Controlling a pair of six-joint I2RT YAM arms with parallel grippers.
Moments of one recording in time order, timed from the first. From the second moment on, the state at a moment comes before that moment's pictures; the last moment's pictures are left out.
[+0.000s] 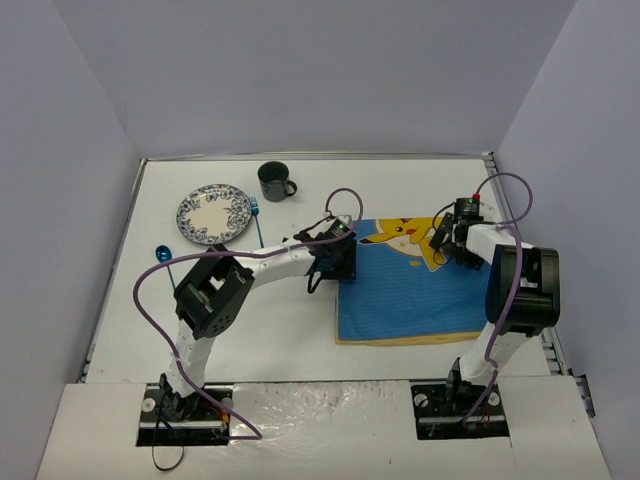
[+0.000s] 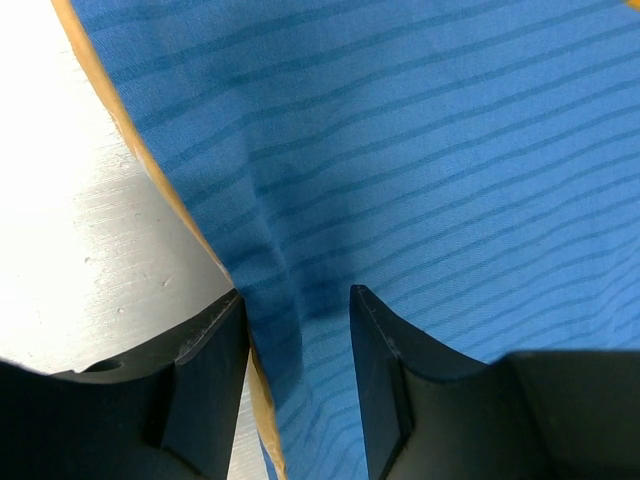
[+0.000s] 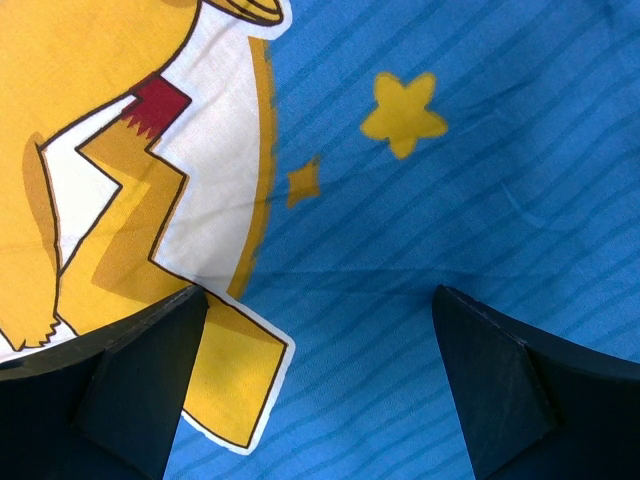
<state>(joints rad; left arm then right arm) -0.84 2.04 1.43 -0.36 -0.01 -0.73 -0.10 1.76 0.98 -0.28 0.25 0.44</state>
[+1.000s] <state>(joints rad) -0.78 1.79 1.22 -0.43 -0.14 -0.68 -0.10 1.62 0.96 -0.37 0.23 0.43</state>
